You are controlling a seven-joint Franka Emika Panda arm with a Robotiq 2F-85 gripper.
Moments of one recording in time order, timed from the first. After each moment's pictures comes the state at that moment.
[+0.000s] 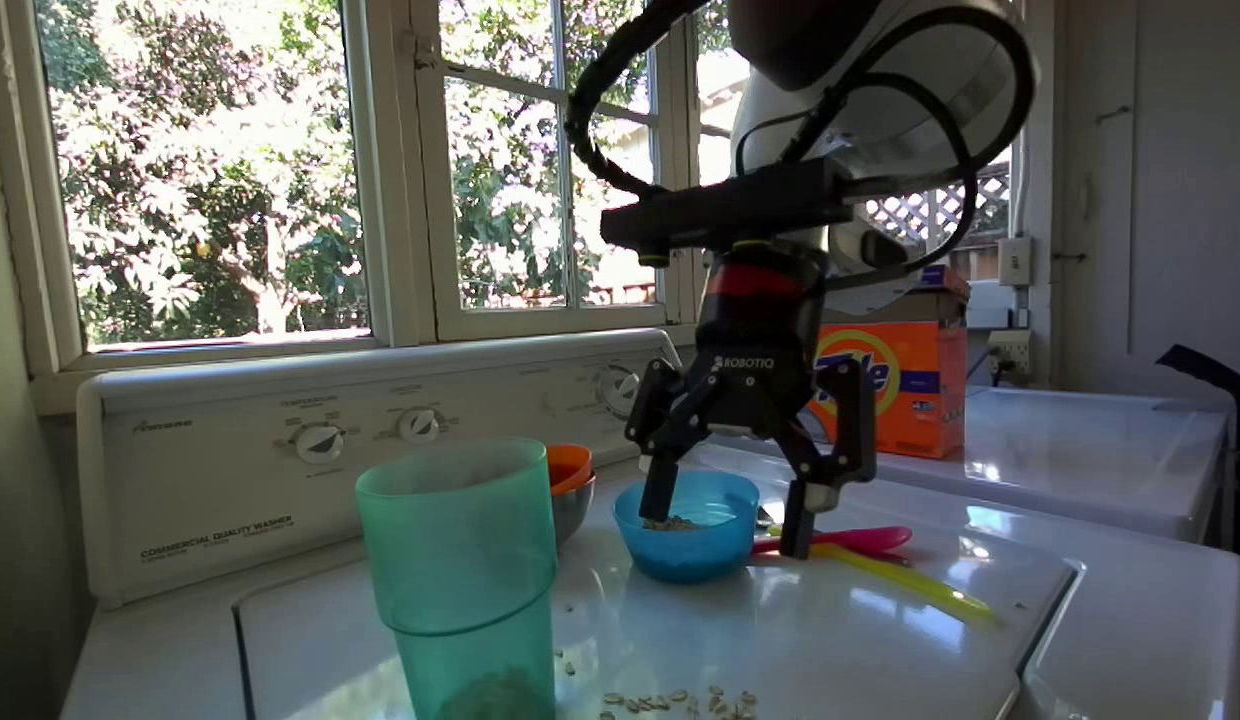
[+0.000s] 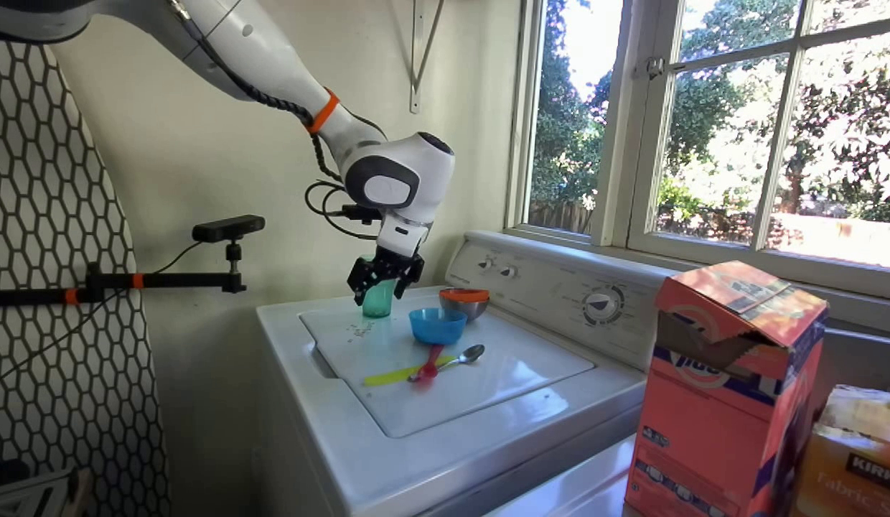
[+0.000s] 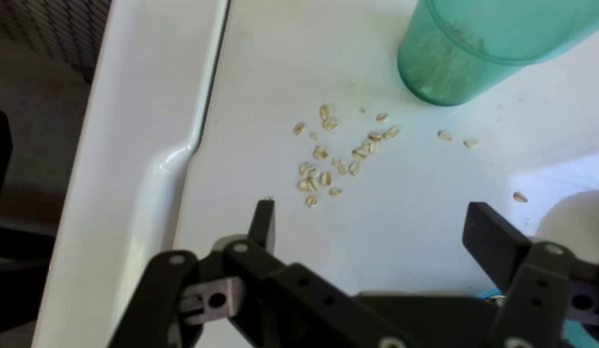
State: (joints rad) arm 0.11 0.16 0.09 -2.01 0.52 2.12 1.31
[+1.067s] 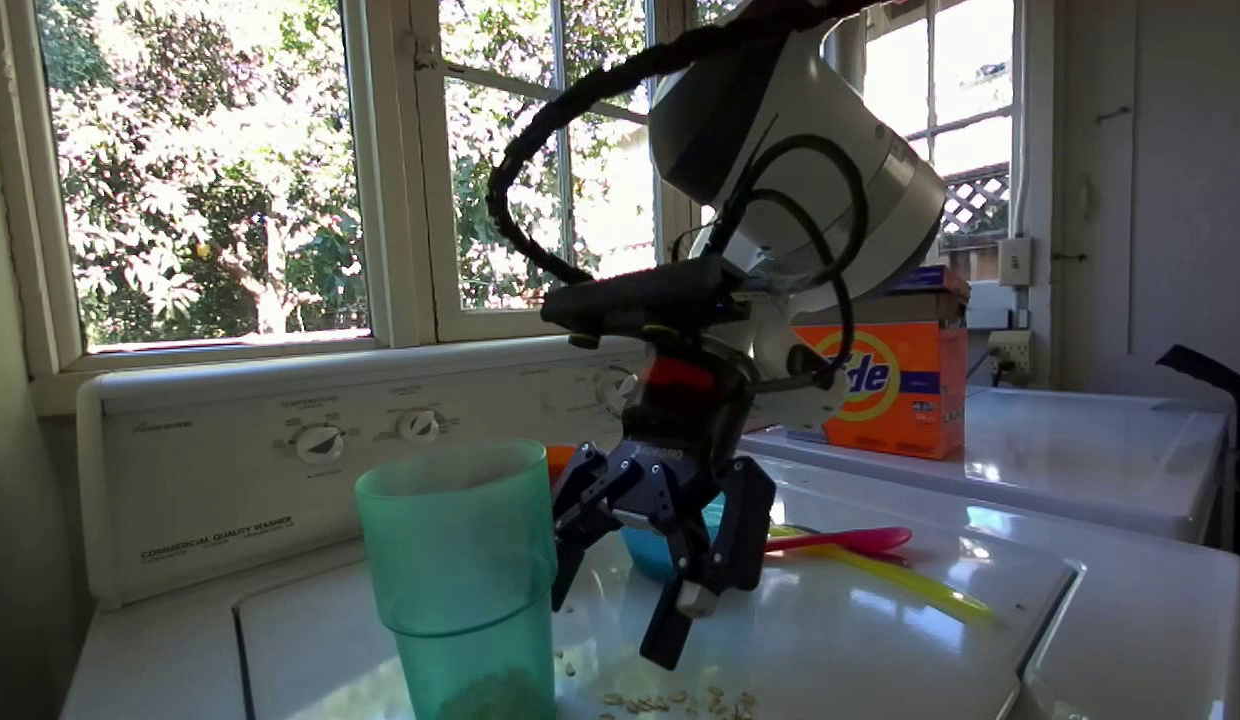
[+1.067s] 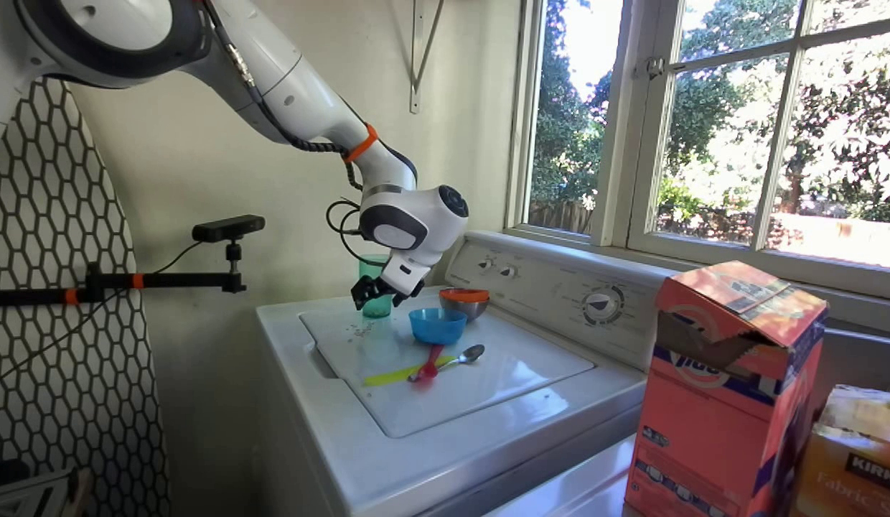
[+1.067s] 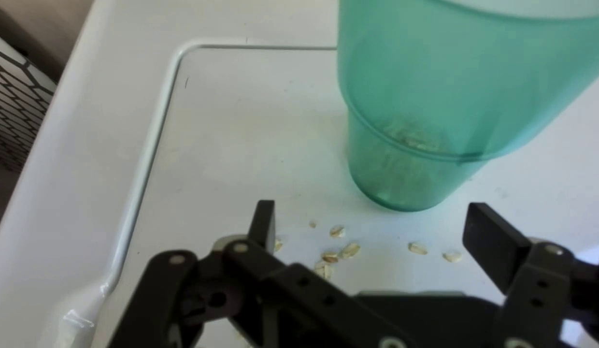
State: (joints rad) arm 0.11 0.36 0.11 -1.89 0.84 2.11 1.20
